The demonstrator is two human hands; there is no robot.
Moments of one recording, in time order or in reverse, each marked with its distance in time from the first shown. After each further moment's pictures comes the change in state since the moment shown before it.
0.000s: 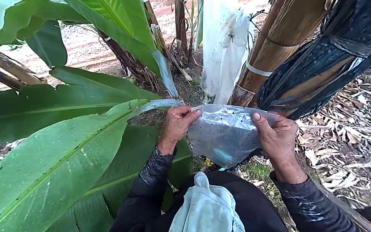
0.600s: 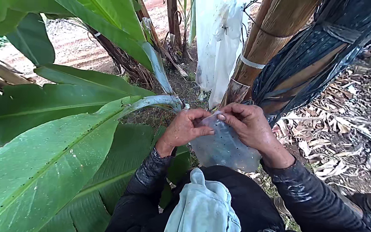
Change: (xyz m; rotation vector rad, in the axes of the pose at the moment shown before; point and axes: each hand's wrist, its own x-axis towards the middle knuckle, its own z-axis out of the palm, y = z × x) left_hand -0.001 0.024 0.016 0.161 -0.432 0.022; right_hand 0.016 -0.036 0.024 -0.037 -0.519 -0.051
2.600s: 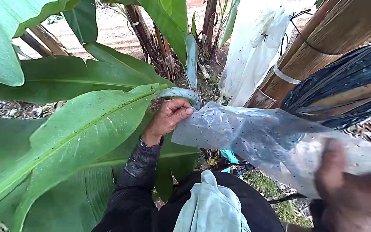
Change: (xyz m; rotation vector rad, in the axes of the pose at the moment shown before) left_hand -0.057 0.003 -0.068 0.008 0.284 0.103; right_hand -0.078 -0.024 -0.073 -0.765 0.487 -0.302
